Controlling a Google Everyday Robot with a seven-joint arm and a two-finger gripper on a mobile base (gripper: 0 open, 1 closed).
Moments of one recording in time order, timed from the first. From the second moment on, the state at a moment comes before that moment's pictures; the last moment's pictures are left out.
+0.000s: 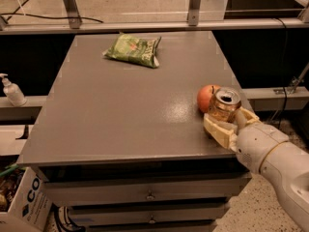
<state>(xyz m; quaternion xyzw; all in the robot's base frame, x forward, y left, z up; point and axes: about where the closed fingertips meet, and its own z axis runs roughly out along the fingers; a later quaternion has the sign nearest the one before) 0.473 -0.164 0.849 -0.21 0.74 0.12 0.63</state>
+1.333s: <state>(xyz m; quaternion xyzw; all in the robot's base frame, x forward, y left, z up) 0.474 -0.157 0.852 -0.21 0.74 0.12 0.63</state>
